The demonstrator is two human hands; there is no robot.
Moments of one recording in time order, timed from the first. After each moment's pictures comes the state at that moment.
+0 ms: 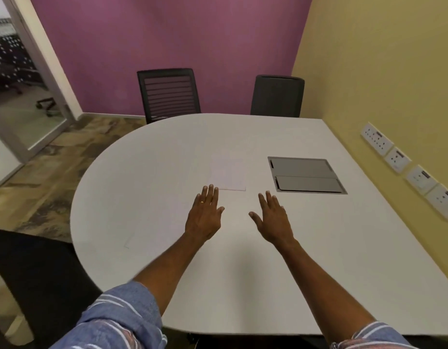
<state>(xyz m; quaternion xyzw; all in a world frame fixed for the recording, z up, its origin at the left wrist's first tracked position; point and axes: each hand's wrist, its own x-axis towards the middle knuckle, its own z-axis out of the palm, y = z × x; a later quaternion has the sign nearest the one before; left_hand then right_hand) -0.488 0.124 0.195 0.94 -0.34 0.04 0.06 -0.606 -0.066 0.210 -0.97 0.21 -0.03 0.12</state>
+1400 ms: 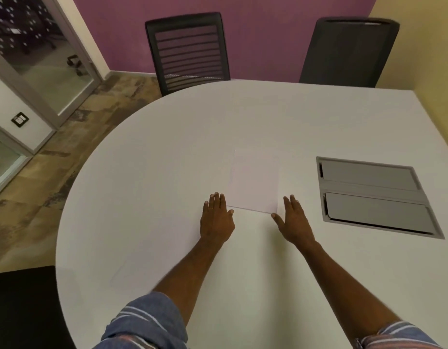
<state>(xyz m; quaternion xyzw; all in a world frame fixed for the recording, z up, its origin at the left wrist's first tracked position) -0.266 -0.007 0.078 0.98 -0.17 -0.11 0.04 -0.349 -0.229 0.077 -0.94 0.22 0.07 0.26</state>
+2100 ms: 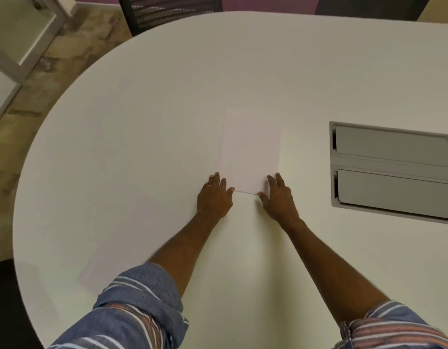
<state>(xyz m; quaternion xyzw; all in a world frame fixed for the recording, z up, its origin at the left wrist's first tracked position) -0.203 -0.059 -0.016 0.96 -0.17 -0.20 0.06 -0.277 -0.241 -0.009 -0.92 0.23 0.14 0.30</state>
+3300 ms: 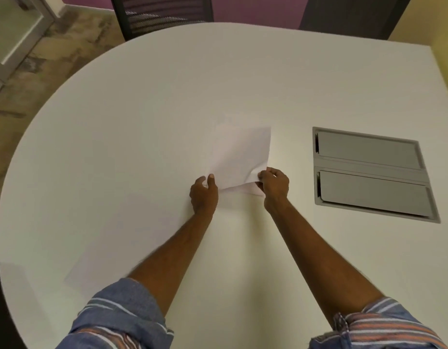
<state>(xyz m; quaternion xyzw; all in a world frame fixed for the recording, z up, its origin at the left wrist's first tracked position) -0.220 -0.068 0.027 0.85 0.17 -0.14 0.48 -0.255 -0.232 0.055 -0.53 0.52 -0.08 0.67</state>
